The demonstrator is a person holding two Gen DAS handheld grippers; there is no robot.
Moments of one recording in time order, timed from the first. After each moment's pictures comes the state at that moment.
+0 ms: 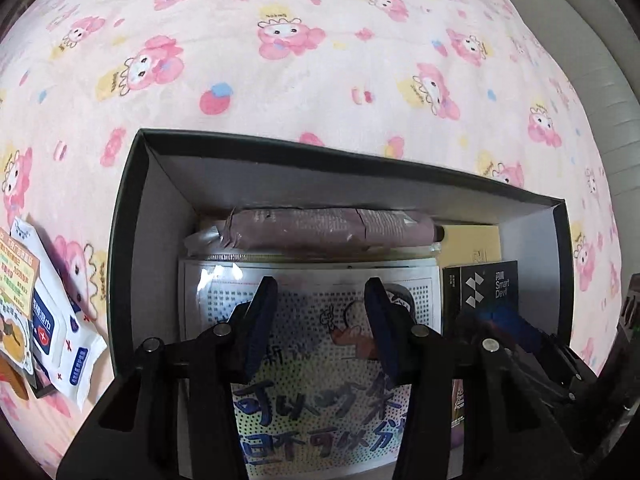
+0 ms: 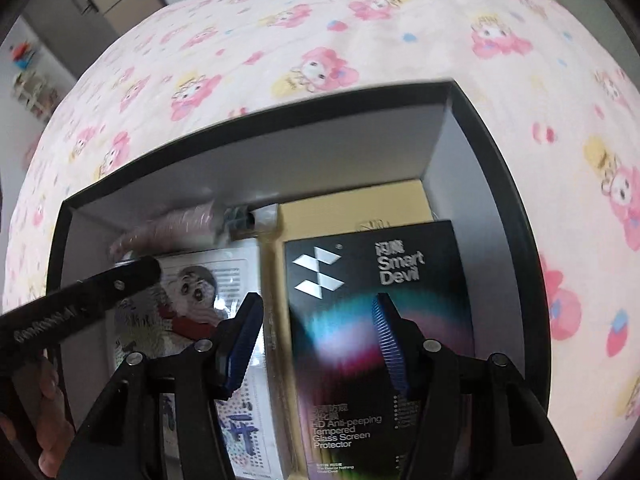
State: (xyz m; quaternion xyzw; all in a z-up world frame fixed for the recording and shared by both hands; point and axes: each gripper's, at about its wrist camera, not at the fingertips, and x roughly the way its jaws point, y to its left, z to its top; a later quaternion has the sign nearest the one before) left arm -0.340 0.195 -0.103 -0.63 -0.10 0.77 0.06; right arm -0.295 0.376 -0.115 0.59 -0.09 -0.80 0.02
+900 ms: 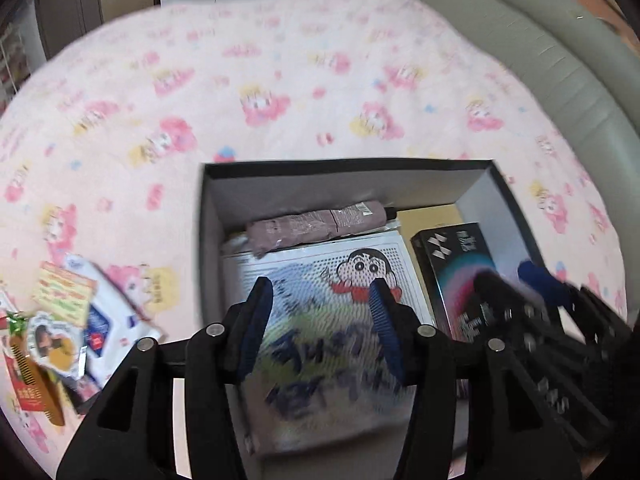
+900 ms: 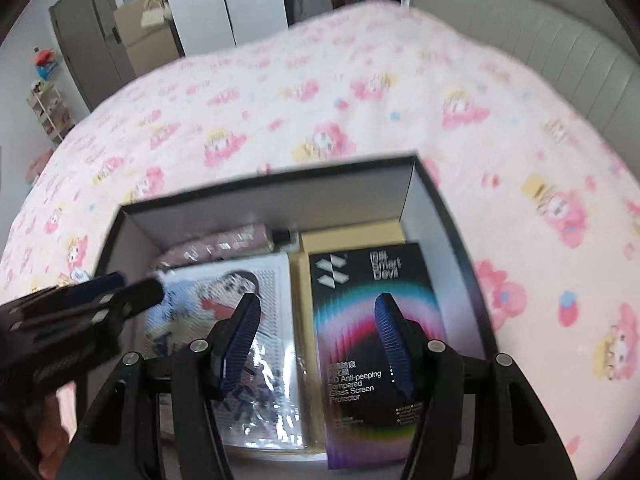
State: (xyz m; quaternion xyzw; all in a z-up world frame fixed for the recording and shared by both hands) left arm -0.247 0.170 -0.052 -0.51 -0.03 0.85 0.12; right arm -0.239 0.330 -0.056 0.45 -0.03 -0.89 -0.01
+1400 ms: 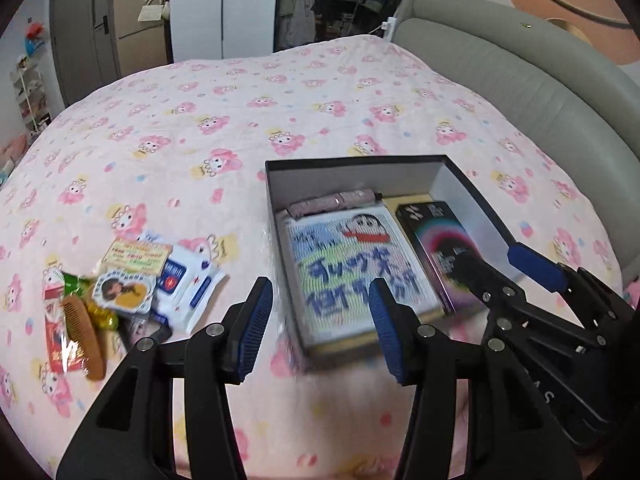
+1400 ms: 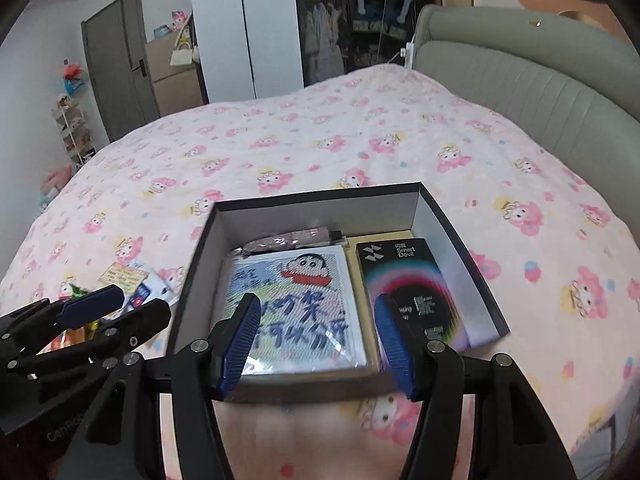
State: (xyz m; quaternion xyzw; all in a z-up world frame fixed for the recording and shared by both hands) left arm -0.119 0.120 -0.002 -0.43 -0.01 0.90 0.12; right arm -0.116 0.268 -0.014 0.37 -0.03 -0.93 0.01
